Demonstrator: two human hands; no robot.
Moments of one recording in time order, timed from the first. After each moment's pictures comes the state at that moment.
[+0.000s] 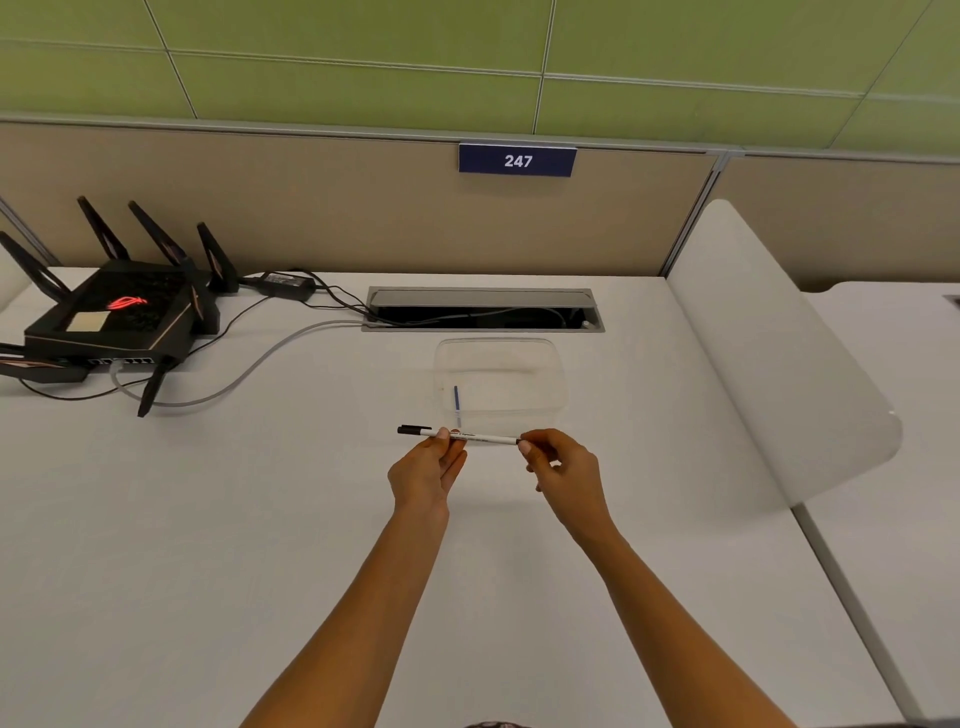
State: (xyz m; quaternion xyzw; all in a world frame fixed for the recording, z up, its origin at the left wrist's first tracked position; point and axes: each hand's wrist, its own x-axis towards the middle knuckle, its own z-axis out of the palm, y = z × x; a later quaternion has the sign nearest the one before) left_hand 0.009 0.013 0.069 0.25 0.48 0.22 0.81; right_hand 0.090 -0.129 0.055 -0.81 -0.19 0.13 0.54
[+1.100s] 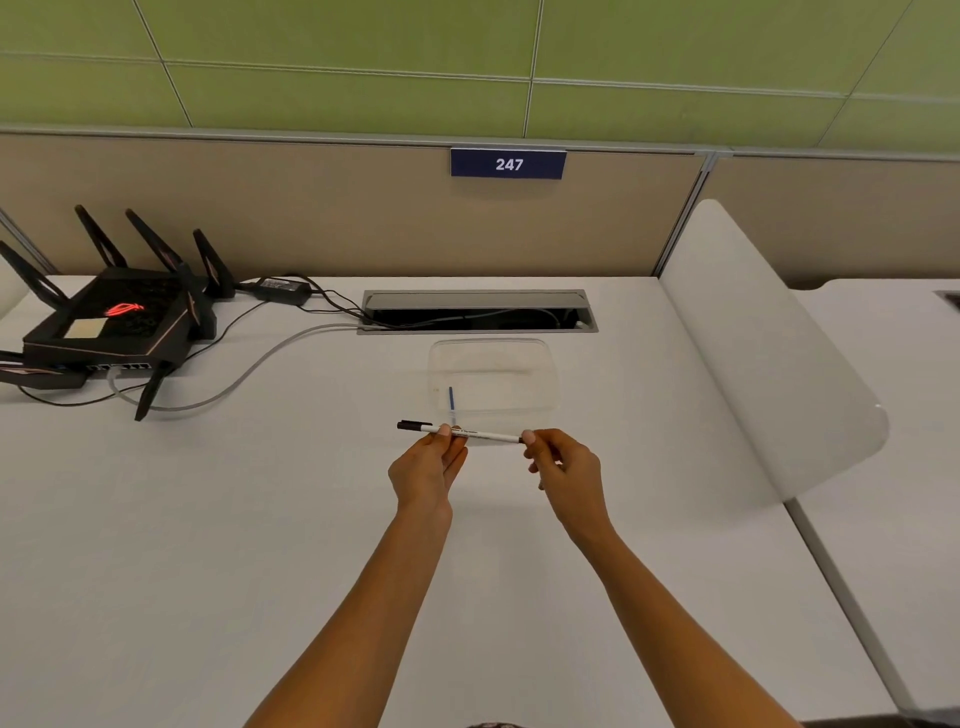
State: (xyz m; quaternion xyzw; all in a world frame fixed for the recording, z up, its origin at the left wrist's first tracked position) left_hand 0.012 0.001 0.075 0.27 0.48 0.23 0.80; right_hand 0.087 -0.138 0.058 -0.80 -0.16 0.11 0.57
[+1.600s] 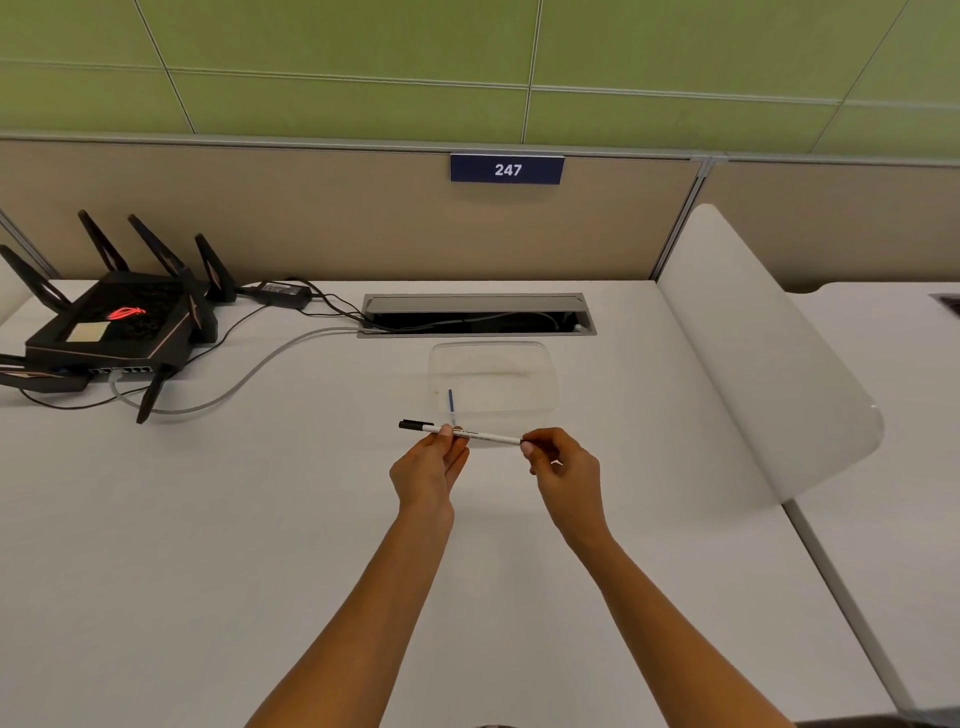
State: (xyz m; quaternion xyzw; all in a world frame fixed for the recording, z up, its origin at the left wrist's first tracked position) left_hand 0.011 -0.001 0.077 0.27 0.46 0.24 0.81; right_hand 0.082 -0.138 0.060 -0.80 -0.18 0.08 0.57
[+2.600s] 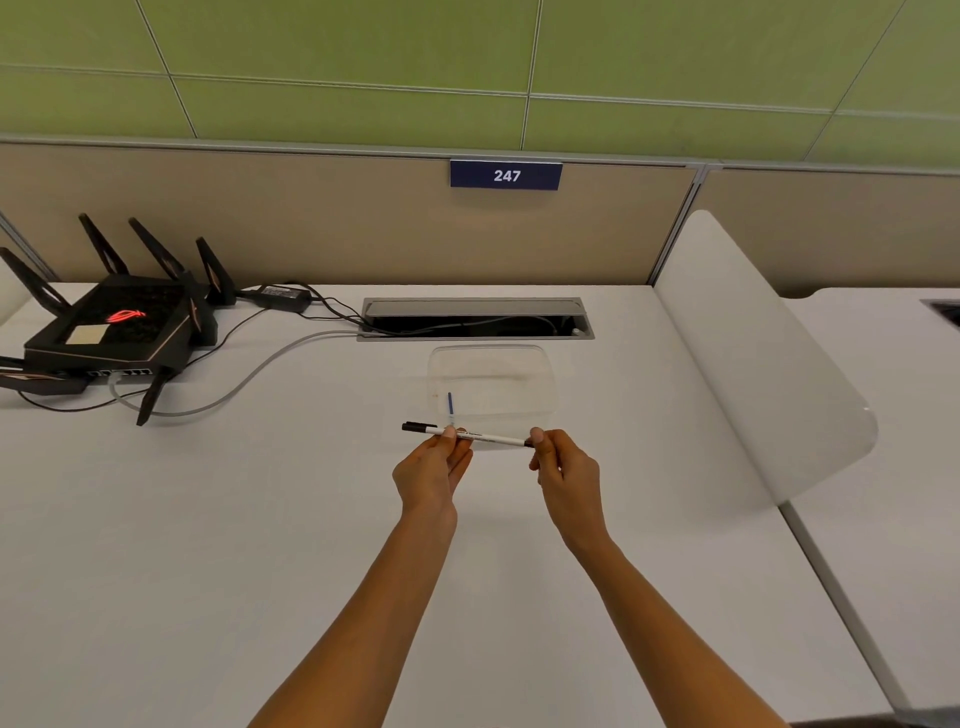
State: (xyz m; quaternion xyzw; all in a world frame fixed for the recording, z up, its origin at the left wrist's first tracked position) left_hand 0.009 -0.006 0.083 0.27 0.46 0.24 0.81; right_hand 0.077 -0.137 0.066 -0.81 -0.16 0.08 0.56
